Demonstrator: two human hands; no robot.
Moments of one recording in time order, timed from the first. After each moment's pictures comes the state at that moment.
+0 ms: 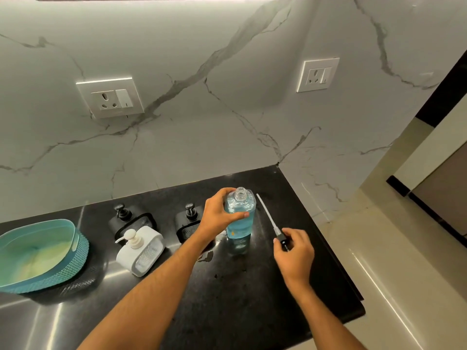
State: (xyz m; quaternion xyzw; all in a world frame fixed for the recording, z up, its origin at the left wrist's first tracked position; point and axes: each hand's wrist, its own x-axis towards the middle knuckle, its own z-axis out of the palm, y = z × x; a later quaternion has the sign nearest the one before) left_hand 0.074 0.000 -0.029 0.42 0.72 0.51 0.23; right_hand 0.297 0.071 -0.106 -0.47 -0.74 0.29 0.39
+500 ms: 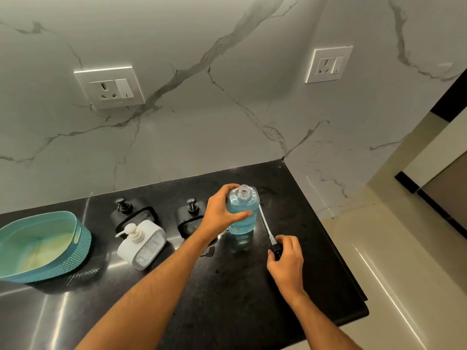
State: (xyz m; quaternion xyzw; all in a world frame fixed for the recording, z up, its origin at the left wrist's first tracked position) left_hand 0.078 -0.002 -0.032 0.42 0.73 0.49 0.24; right_hand 0.294 0.063 -0.160 -0.48 -0.79 0.29 0.26
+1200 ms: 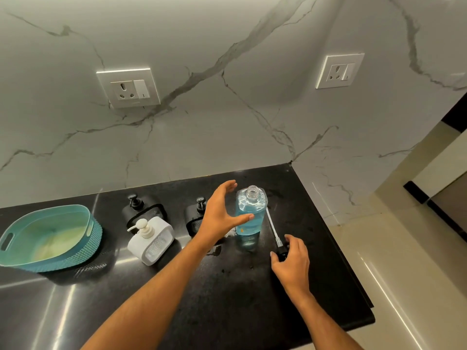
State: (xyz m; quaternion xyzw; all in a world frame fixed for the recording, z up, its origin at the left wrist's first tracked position) left_hand 0.078 -0.031 -0.017 0.43 0.75 0.48 0.16; right_hand 0.292 0.065 -0.151 -0.49 -0.78 0.29 0.25
